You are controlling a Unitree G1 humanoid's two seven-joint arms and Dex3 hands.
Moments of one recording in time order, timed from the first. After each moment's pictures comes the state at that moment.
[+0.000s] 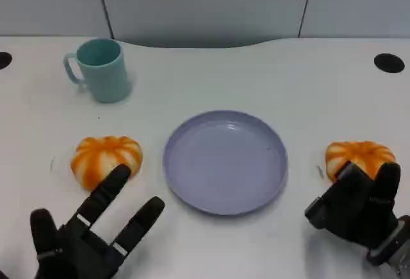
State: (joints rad) left arm -0.13 0.08 0.35 0.66 -0.77 0.50 -1.26; right arm -0.49 -0.05 -0.35 1.08 0.54 0.22 1.38
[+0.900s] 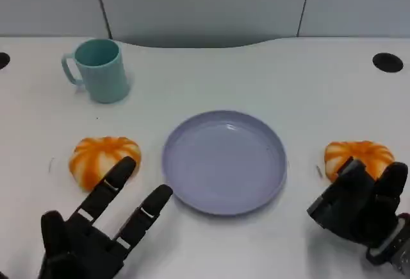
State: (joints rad) left arm -0.04 0.02 0.32 0.45 -0.77 0.37 -1.16; right arm -0.52 -0.06 -0.36 1.15 0.53 0.27 1.46
